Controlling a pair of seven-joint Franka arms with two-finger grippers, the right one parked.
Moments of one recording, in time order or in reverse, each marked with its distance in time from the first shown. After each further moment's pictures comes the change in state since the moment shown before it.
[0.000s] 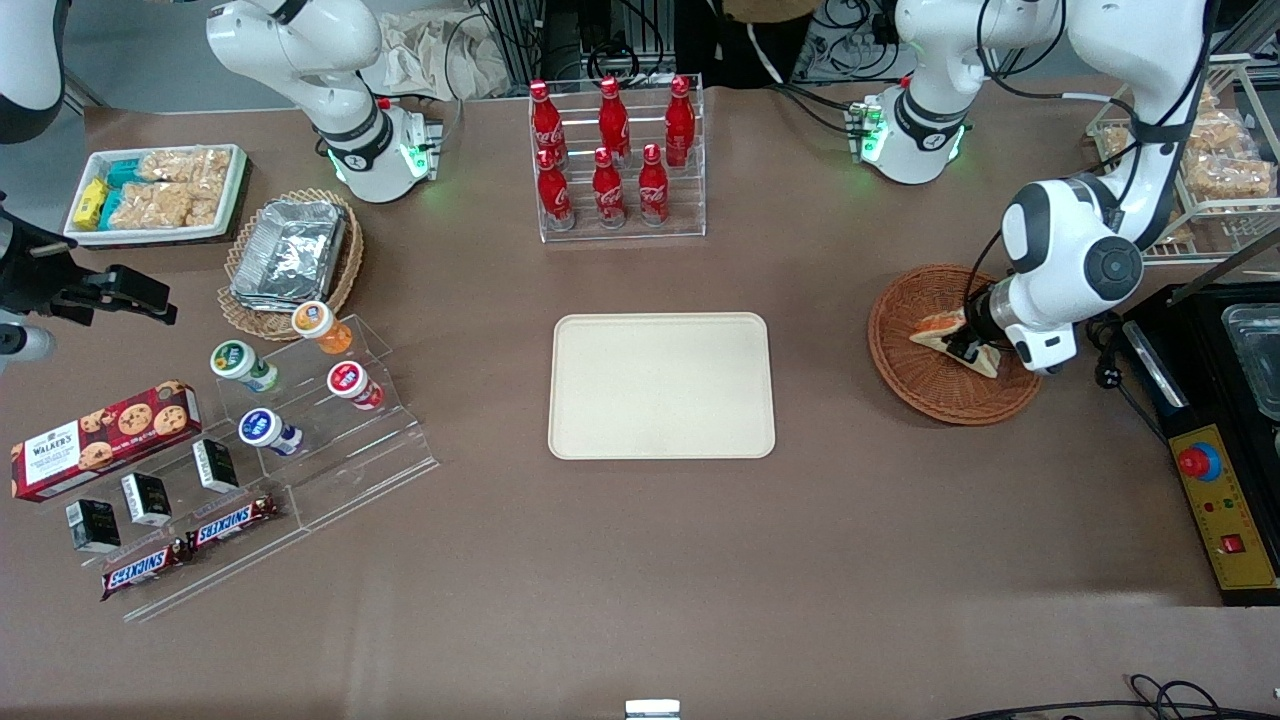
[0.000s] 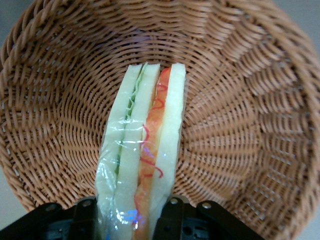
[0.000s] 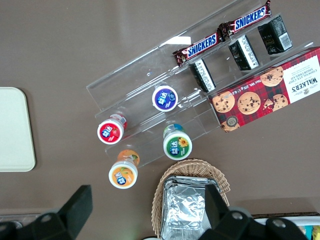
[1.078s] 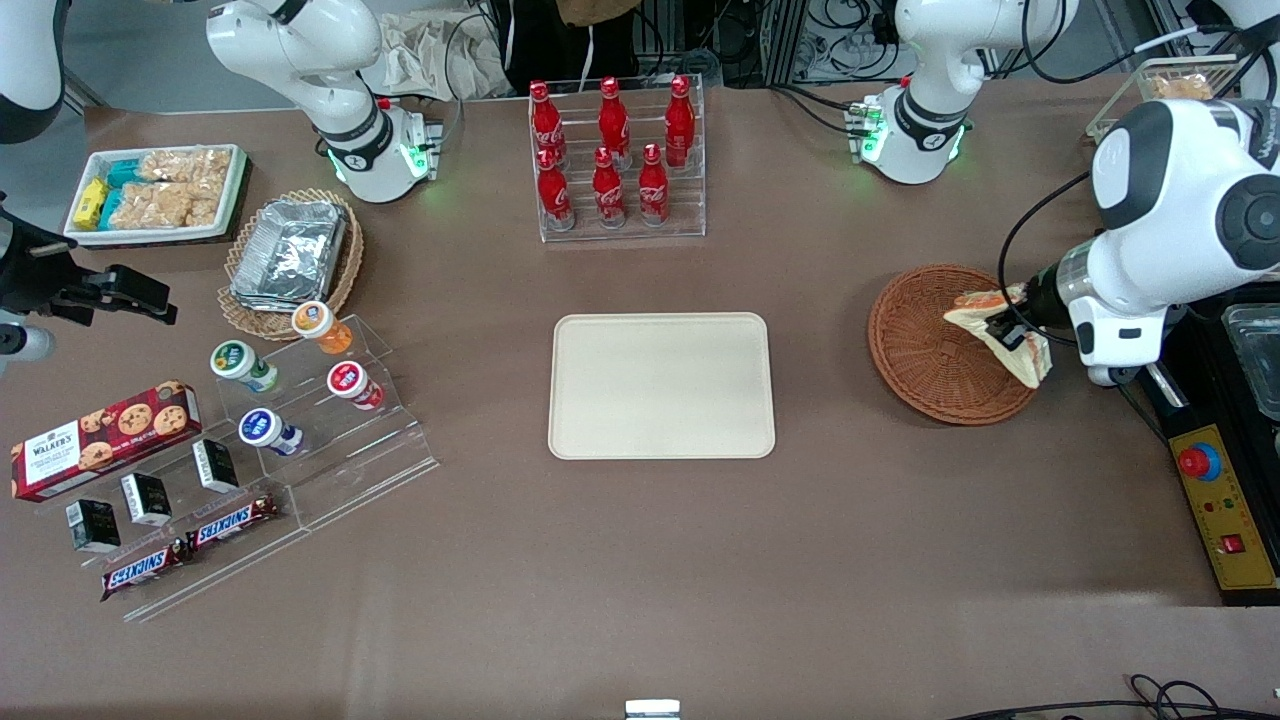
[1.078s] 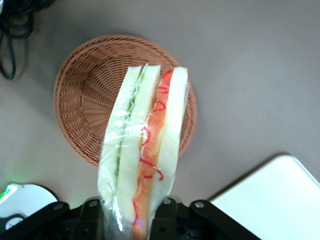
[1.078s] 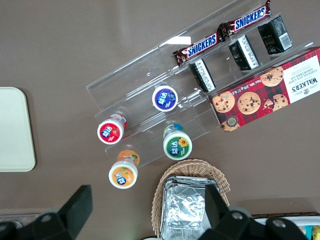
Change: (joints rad) arm -0.009 -0.086 -0.086 0.533 0.044 -0.621 0.209
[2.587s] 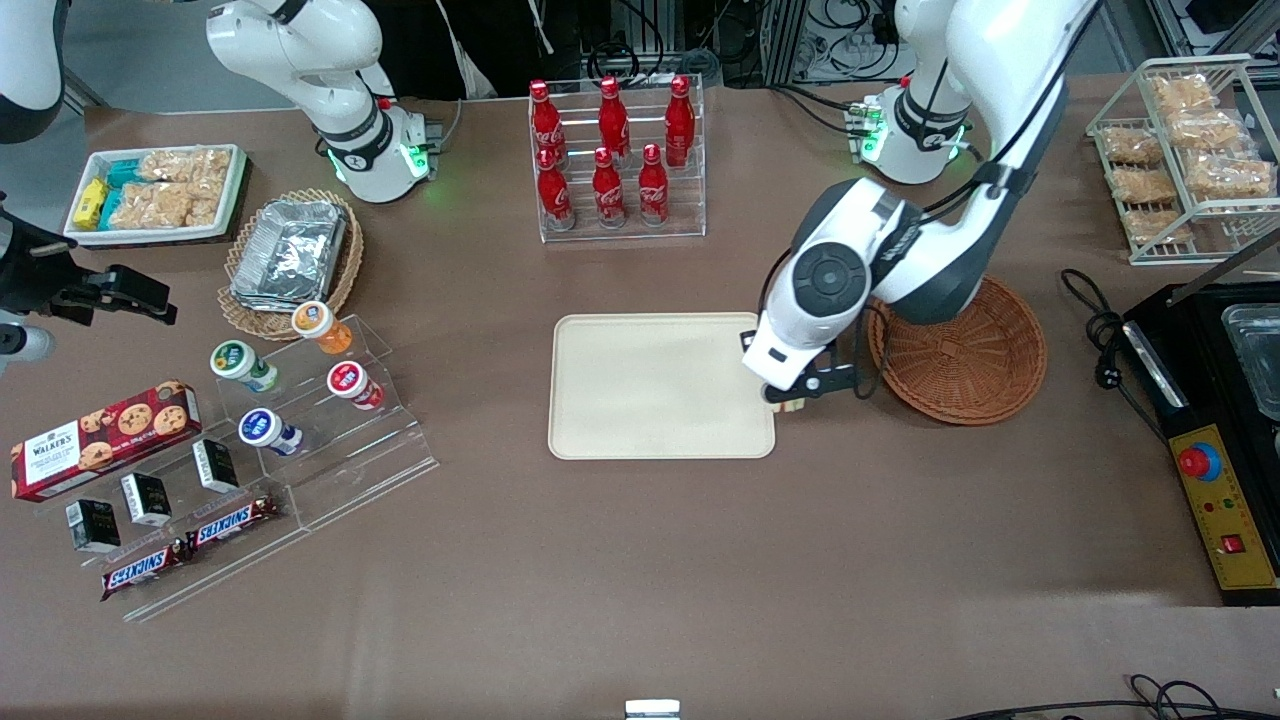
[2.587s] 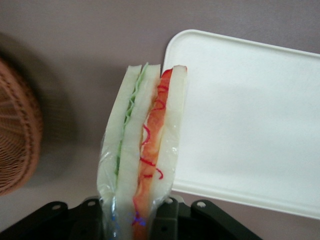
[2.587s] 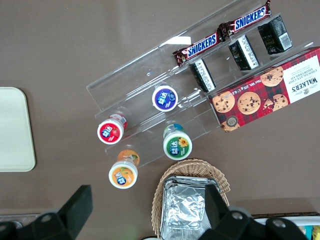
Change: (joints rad) arm -0.084 0.390 -0.450 0.120 0.175 0.222 -0.038
